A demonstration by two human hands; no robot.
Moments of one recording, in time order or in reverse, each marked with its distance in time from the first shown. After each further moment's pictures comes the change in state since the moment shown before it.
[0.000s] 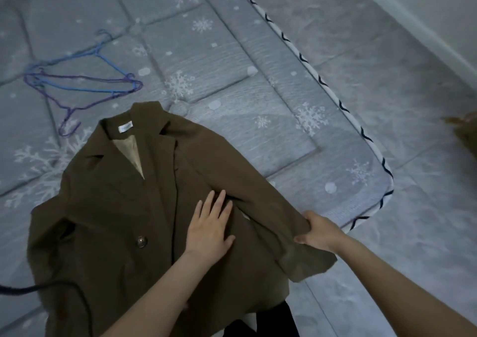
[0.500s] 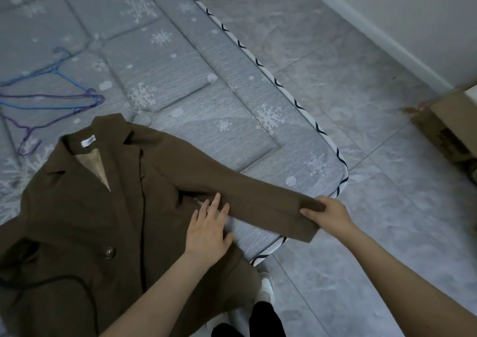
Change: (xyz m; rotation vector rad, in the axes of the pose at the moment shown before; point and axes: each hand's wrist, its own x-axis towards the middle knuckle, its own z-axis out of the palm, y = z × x) left_hand 0.008 0.069 -0.002 -0.057 -0.054 0.048; right_hand -0.047 0.066 -0.039 0.421 0.467 0.036
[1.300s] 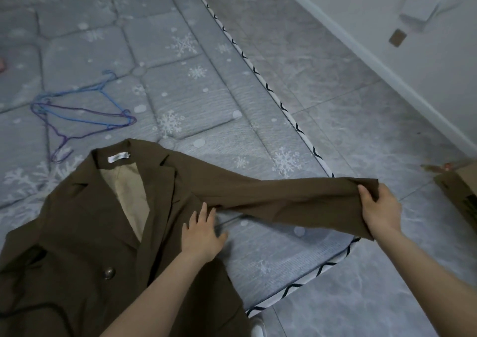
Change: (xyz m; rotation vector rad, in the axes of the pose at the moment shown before) left_hand 0.057 -0.023 -0.045 -0.257 -0.072 -0.346; right_hand 0.077 -0.070 -0.103 0.092 0.496 -0.077
